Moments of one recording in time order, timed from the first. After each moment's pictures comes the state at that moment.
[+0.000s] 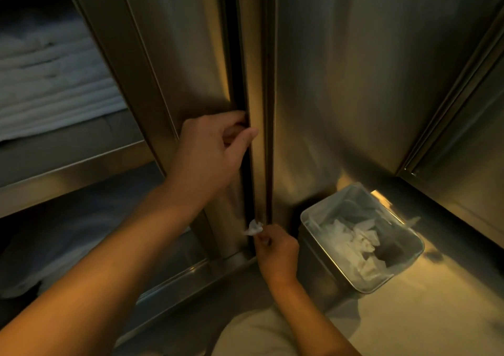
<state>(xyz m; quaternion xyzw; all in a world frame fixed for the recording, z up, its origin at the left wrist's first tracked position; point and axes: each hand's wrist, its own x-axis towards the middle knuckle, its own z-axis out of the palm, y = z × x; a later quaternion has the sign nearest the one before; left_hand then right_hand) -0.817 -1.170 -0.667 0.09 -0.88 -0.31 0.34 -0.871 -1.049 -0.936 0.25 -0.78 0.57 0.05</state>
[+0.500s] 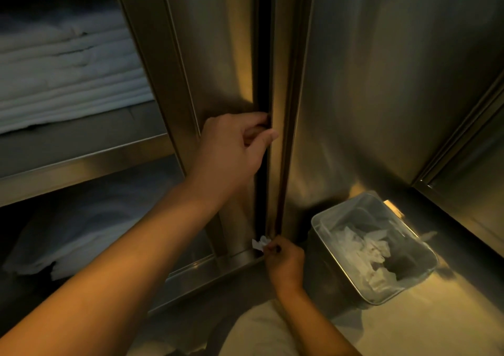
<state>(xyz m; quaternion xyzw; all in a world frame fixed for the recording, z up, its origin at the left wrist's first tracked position) -0.817 -1.171 -0.671 0.11 -0.86 -0.35 0.34 -0.872 -1.048 -0.971 0.17 -0.81 0.55 -0.10</state>
